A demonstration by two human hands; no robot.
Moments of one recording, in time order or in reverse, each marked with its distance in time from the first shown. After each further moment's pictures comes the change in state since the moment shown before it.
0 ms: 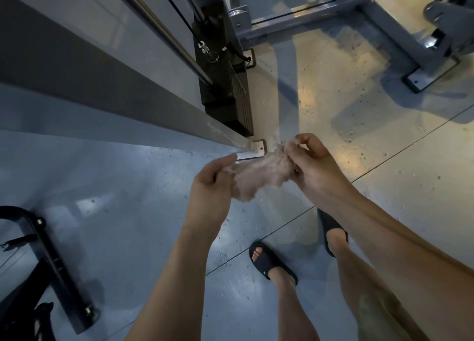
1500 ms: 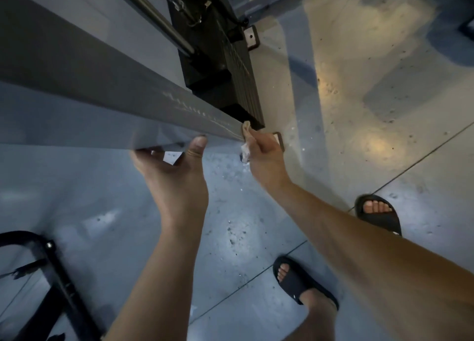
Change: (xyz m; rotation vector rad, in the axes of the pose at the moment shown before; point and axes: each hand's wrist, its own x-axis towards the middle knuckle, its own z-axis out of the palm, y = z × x) left_hand 0.124 -0.085 0.000 0.021 0.480 0.460; right_hand 0.175 0.205 0.033 -0.406 0.185 -0.237
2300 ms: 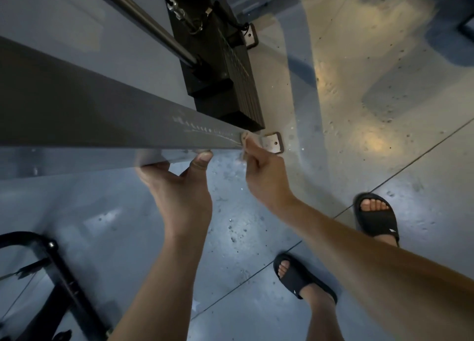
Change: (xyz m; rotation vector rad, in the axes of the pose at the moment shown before) left_hand 0.009 0.001 -0.003 0.079 -0.025 -0.011; right_hand -0.032 -0.034 -0.007 -0.071 -0.060 -0.009
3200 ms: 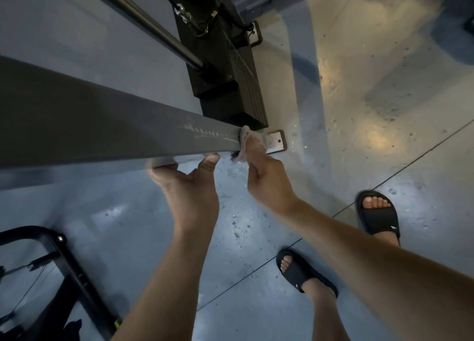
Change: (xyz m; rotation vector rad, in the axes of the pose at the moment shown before) left_hand -0.001 0.011 0.003 0.019 -0.033 -0.028; right_hand -0.014 -0.028 -0.011 -0.243 -0.134 -0.224
